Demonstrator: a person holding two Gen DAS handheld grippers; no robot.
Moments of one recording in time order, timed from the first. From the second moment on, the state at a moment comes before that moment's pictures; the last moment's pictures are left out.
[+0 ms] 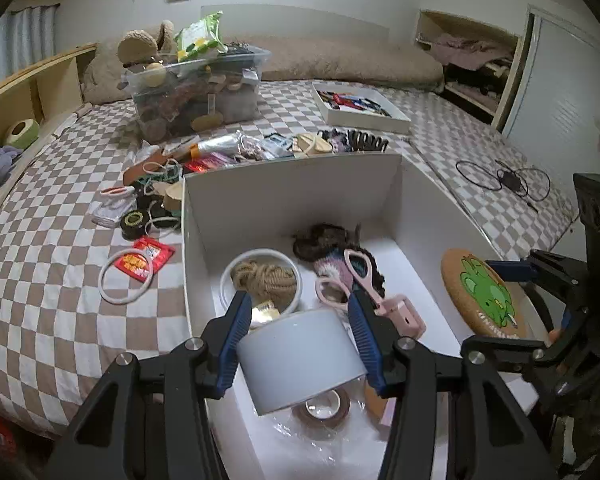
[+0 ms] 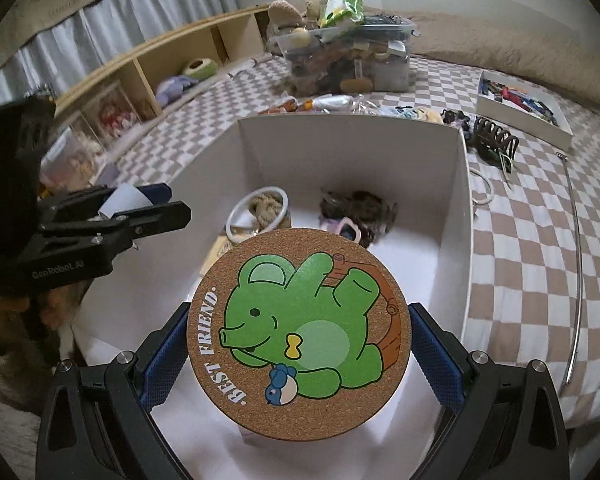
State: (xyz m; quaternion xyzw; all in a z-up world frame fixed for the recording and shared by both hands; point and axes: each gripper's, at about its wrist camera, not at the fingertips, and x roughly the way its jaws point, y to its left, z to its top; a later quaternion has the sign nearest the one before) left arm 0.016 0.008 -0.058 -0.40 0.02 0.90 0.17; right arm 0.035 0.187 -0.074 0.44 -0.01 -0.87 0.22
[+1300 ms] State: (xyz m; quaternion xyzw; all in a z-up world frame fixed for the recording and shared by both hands) left arm 0.042 0.023 -0.089 -0.45 0.07 0.87 0.19; right arm 0.061 0.166 -0.081 0.46 0.06 -0.85 0.23
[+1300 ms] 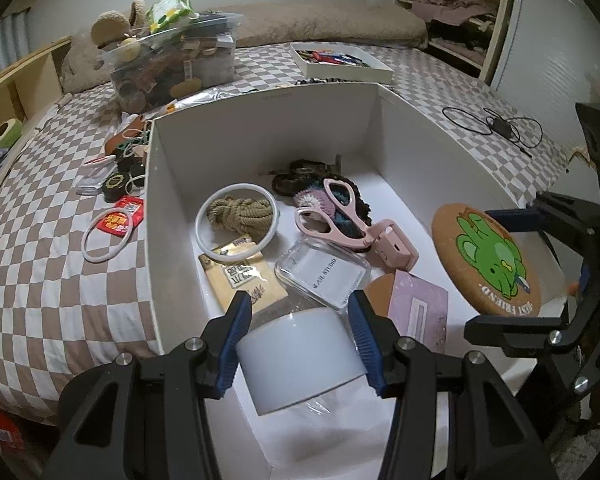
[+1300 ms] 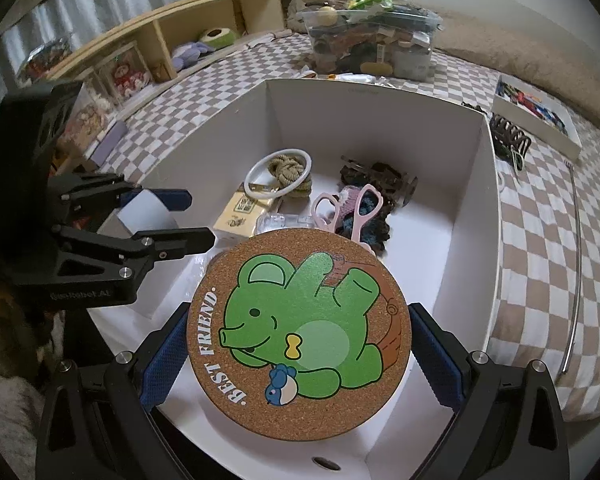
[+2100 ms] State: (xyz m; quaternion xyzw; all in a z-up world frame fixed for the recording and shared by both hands) left arm 0.047 0.044 -0.088 -0.46 0.13 0.84 0.25; right arm 0.054 0.195 -0.050 0.39 0.01 -0.90 0.18
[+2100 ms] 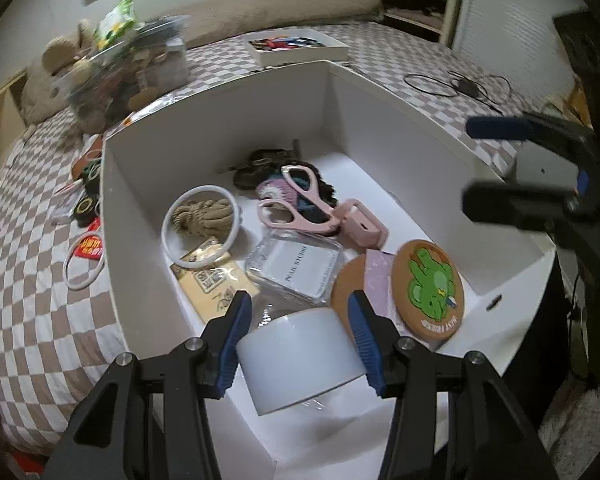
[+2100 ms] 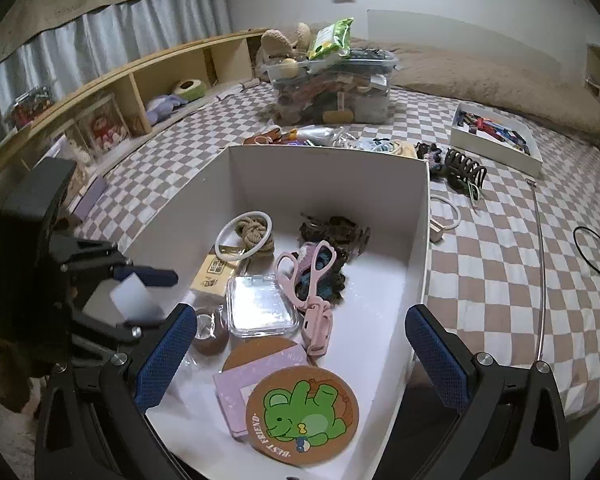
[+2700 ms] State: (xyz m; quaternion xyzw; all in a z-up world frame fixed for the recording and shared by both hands) left arm 0.042 0.045 -0.078 -0.44 0.13 0.86 0.23; right arm 0.062 0.211 -0.035 0.35 0.00 -0.93 0.14
